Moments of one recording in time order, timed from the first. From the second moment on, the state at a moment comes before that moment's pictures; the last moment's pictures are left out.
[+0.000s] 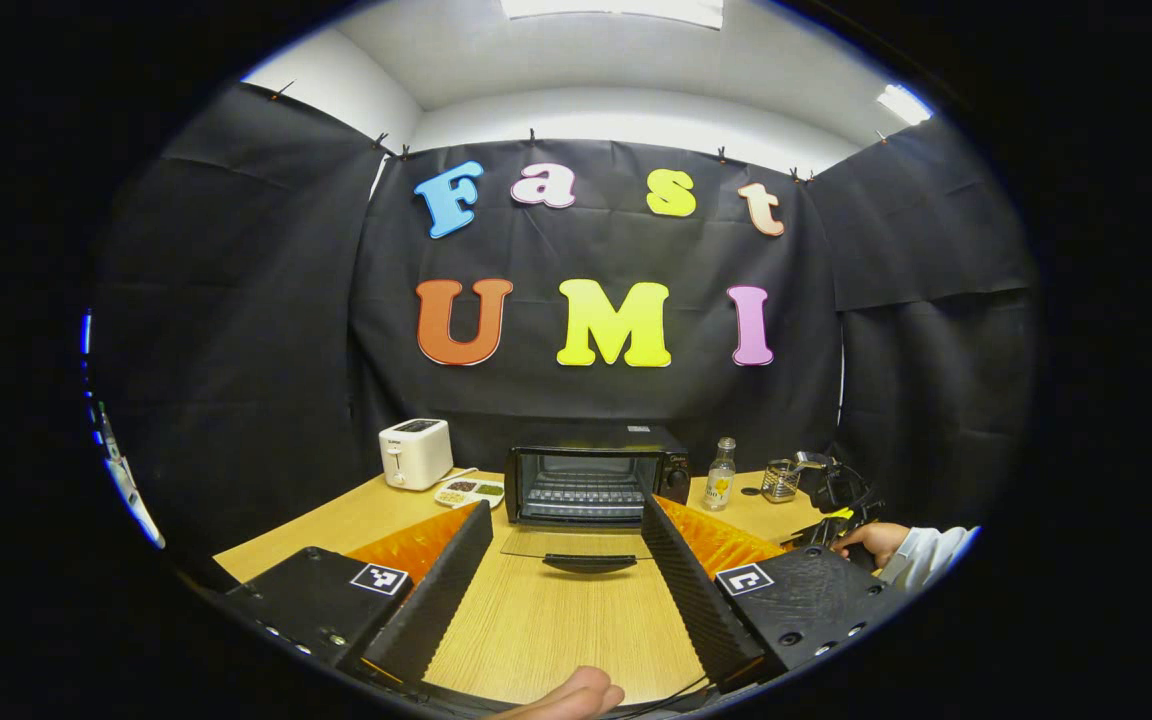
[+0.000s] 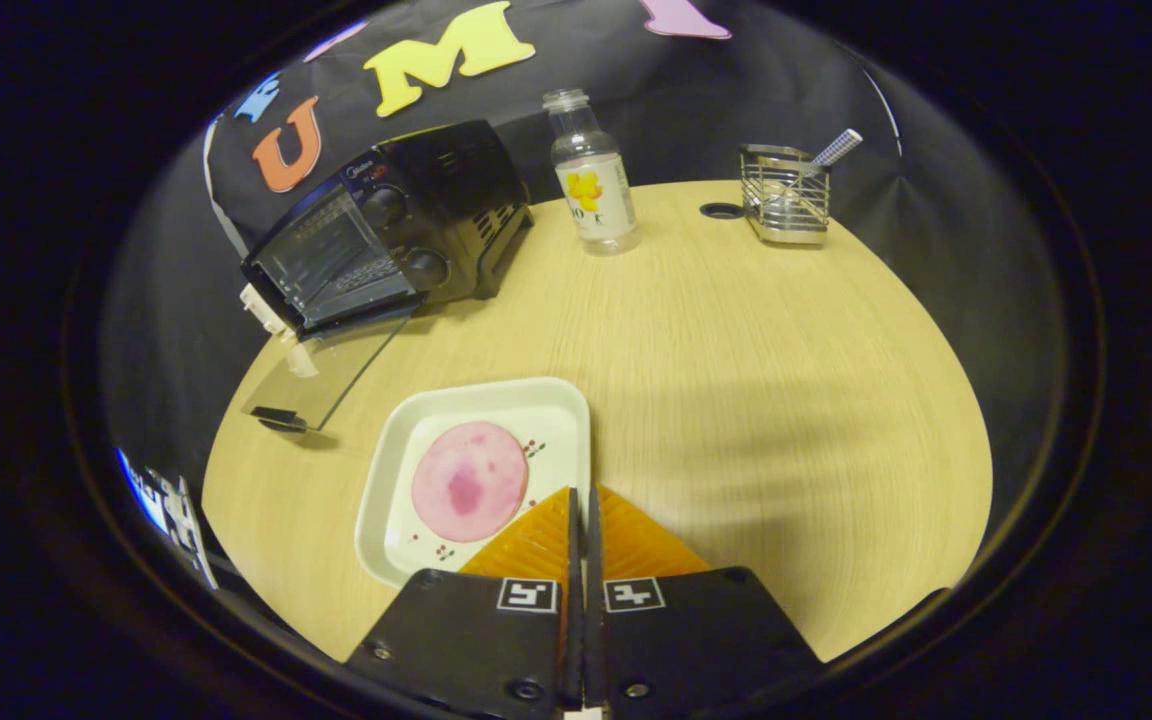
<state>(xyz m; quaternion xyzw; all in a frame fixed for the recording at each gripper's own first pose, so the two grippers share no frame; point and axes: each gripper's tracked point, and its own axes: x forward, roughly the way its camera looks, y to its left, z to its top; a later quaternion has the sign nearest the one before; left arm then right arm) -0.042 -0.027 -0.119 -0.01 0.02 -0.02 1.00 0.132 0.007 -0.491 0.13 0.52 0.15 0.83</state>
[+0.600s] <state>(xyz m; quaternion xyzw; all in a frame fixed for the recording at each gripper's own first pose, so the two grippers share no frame) -0.068 -0.029 -0.098 0.00 -0.01 -0.03 1.00 0.102 0.003 -0.436 0.32 0.50 0.19 0.78</state>
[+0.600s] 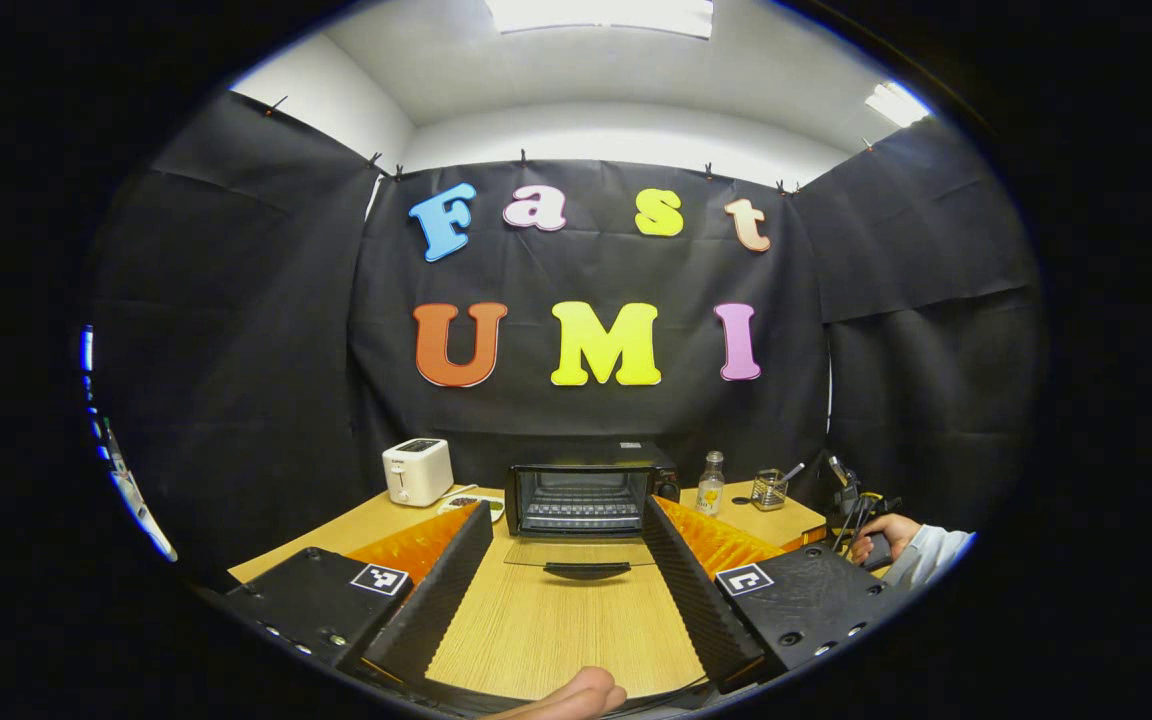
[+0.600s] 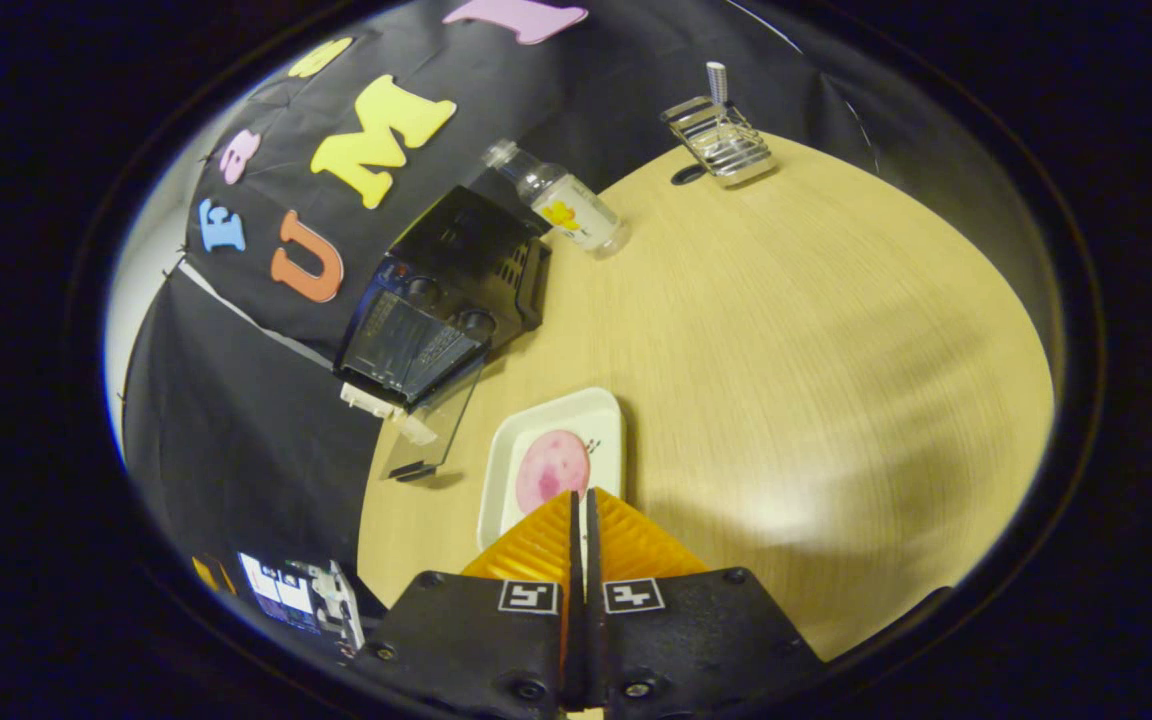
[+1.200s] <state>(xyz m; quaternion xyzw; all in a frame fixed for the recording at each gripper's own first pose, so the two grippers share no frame) -0.060 -0.050 -0.125 0.02 0.02 -0.05 1.00 0.126 0.004 -0.475 0.20 0.49 0.15 0.84</state>
